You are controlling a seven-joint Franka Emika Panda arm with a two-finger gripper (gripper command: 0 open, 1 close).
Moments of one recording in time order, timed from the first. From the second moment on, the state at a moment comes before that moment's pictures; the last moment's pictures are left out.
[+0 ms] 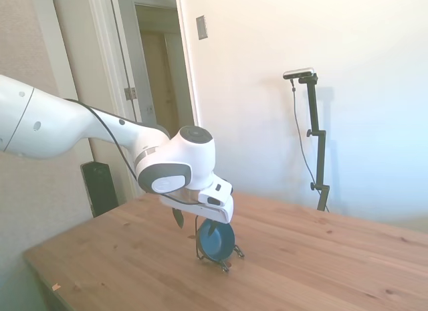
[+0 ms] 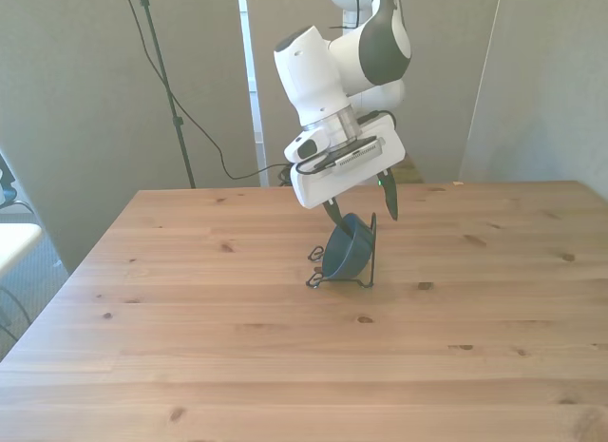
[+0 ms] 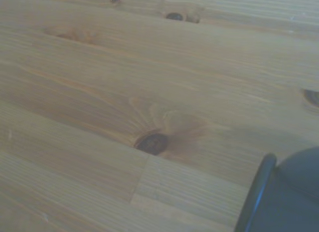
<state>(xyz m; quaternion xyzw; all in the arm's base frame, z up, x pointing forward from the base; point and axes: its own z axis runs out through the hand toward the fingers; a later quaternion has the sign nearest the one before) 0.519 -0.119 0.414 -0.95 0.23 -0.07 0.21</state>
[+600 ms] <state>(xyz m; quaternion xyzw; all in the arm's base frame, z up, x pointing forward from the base) 0.508 -0.133 0.421 -0.94 0.24 -0.06 0.23</state>
